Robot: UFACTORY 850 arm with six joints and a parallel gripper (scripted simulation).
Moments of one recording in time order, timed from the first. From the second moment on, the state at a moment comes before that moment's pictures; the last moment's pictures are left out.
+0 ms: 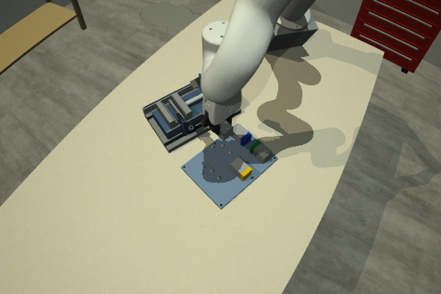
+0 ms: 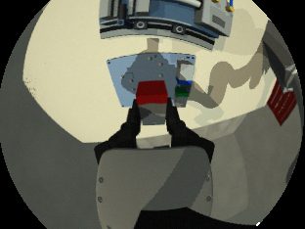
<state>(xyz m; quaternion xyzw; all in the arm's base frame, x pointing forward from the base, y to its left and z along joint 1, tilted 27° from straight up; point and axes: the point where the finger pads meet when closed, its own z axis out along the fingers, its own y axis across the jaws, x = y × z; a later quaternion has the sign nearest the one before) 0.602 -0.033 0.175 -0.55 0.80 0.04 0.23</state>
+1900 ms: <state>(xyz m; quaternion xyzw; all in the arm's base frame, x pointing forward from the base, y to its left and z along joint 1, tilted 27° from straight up) 0.600 -0.051 0.161 -0.49 0.84 0.06 0.22</state>
